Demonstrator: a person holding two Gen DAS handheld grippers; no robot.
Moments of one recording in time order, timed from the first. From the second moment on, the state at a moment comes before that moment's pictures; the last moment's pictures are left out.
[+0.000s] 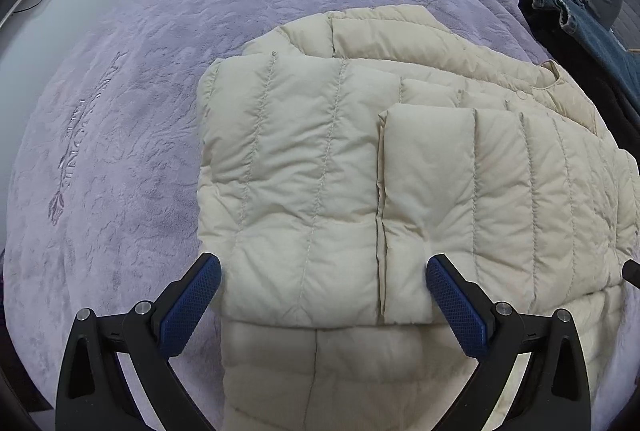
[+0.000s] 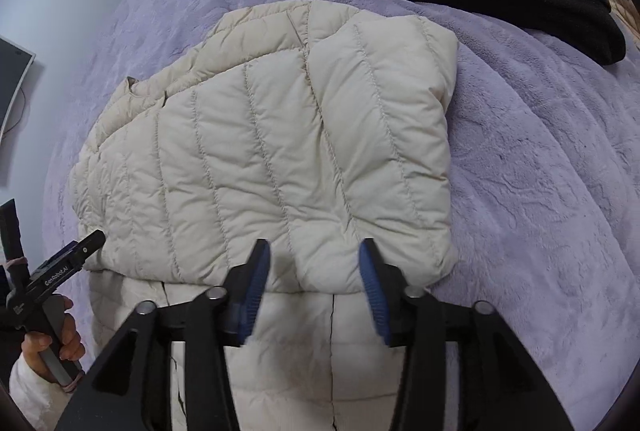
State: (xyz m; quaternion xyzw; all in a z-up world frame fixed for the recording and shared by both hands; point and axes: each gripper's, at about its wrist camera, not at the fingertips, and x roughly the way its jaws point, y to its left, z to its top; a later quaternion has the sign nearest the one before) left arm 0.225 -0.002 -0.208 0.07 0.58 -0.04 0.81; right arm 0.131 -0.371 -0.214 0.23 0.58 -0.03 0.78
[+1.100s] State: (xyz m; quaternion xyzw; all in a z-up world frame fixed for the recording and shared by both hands) left arm 0.078 0.061 -0.175 0.05 0.66 -0.07 0.74; right arm -0.020 -0.348 -0.190 0.30 0.64 -0.04 0.71
